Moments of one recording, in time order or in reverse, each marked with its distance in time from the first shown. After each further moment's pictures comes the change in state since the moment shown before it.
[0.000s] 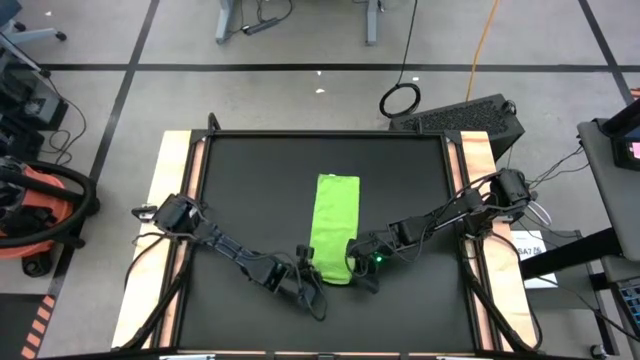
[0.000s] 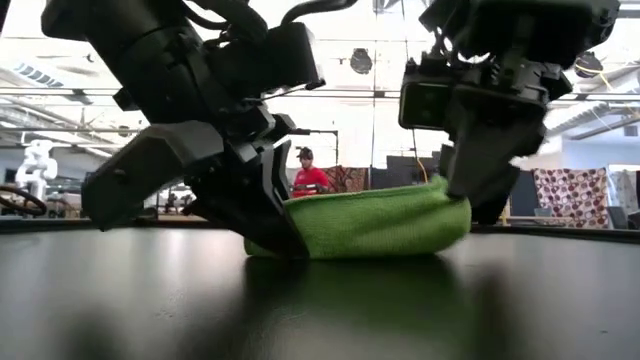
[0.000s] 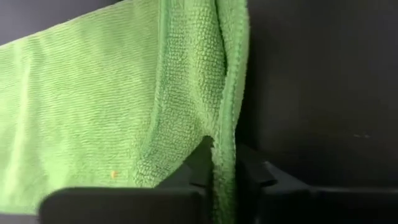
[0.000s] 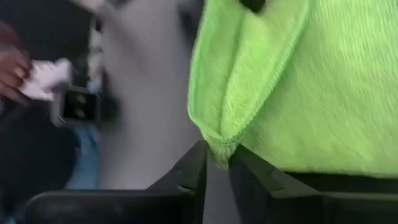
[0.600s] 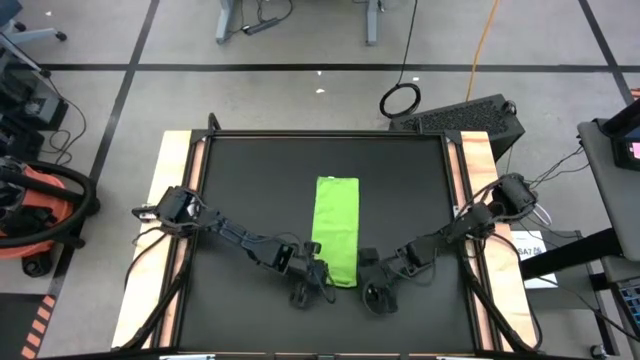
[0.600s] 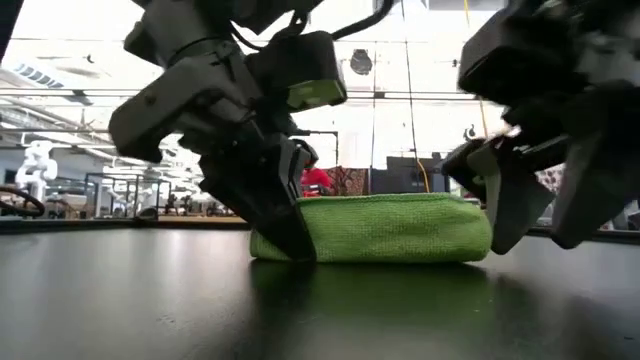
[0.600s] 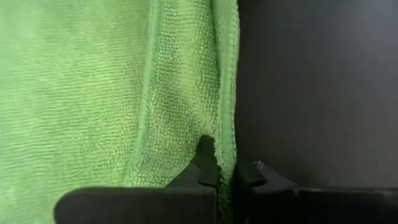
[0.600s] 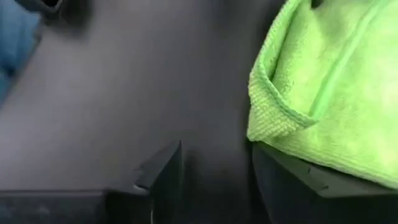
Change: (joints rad) left arm 0.101 -0.002 0.000 0.004 0.431 -0.023; right arm 0.230 0.000 0.000 -0.083 0.327 -0.415
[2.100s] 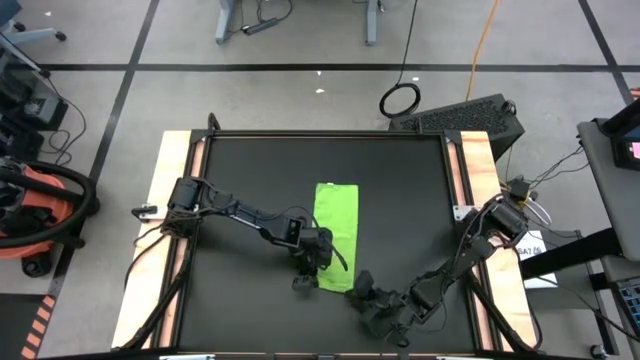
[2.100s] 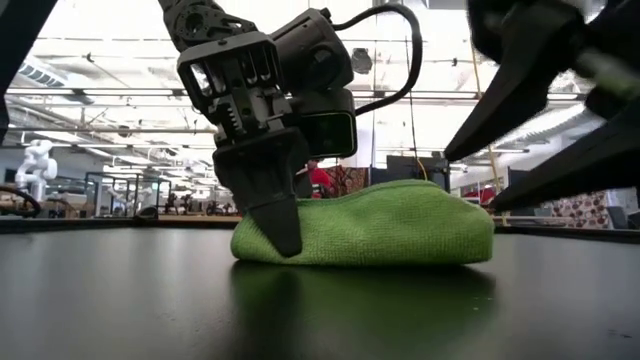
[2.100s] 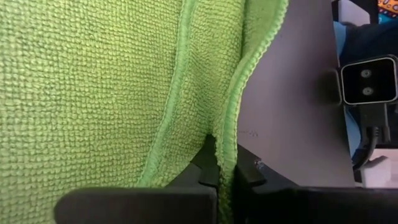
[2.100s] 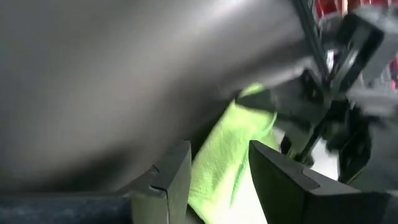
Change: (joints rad) left arm 0.213 0.015 -0.013 0.067 0.603 -0.172; right arm 0.277 0.186 0.243 -0.076 0.740 -0.656
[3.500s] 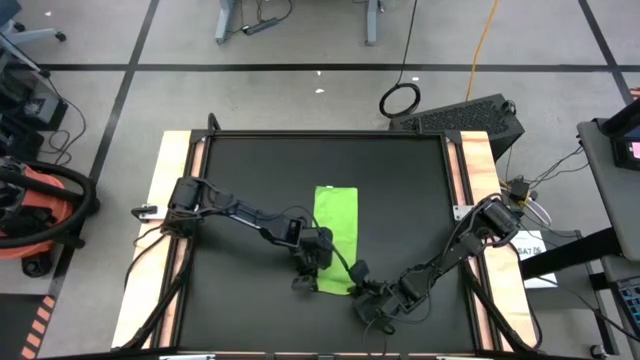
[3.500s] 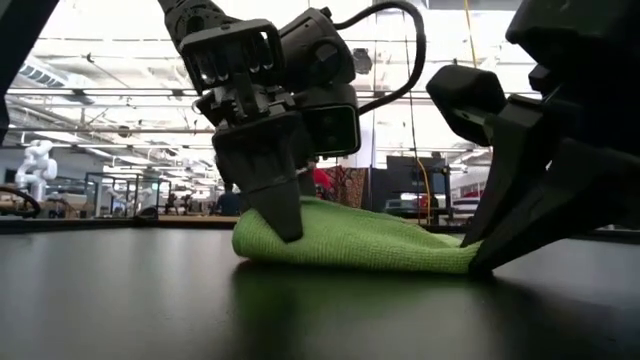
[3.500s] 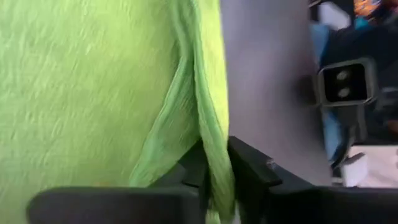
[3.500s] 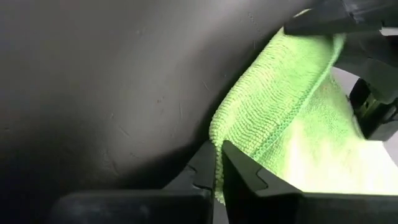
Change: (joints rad) left arm 0.003 0.000 0.001 0.024 0.058 -0.028; right arm -0.099 0.041 0.007 -0.115 -0.218 0.251
